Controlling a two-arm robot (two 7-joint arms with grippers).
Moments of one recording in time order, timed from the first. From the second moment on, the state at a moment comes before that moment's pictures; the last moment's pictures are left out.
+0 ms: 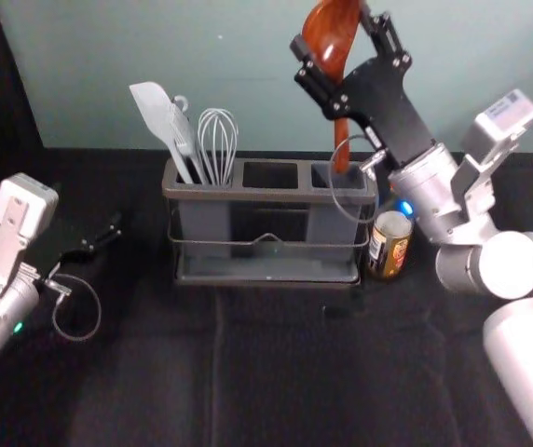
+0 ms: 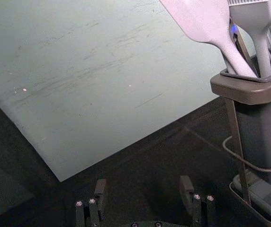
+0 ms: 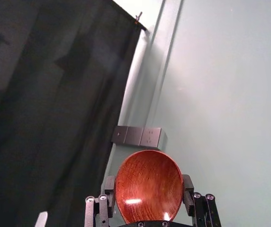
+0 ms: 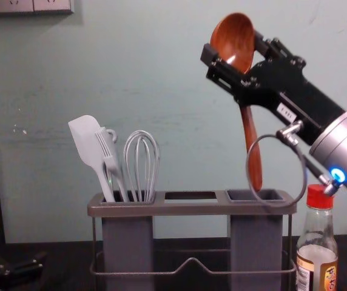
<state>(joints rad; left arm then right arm) -0.20 0.60 0.45 -1.41 -0.25 -0.12 0.03 0.49 0.10 -0.27 -1.14 0.22 -0.75 0.49</state>
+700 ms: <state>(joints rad) -0.20 0.60 0.45 -1.41 -0.25 -0.12 0.03 0.46 0.05 -0.25 -1.02 0.23 -0.79 0.50</state>
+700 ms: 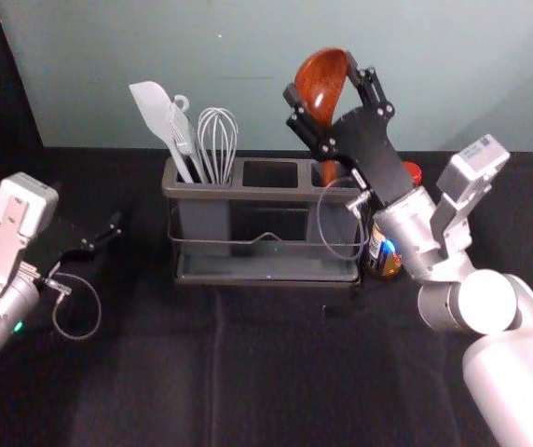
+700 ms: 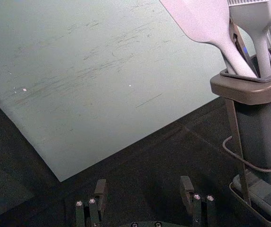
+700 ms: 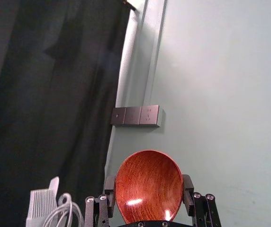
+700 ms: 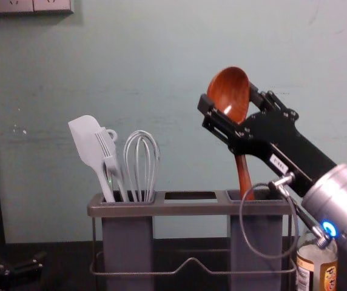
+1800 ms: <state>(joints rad) -0.20 0.60 0.45 -1.41 -0.25 -0.12 0.03 0.40 0.06 -0.24 -1.01 0.20 -0.79 0.51</state>
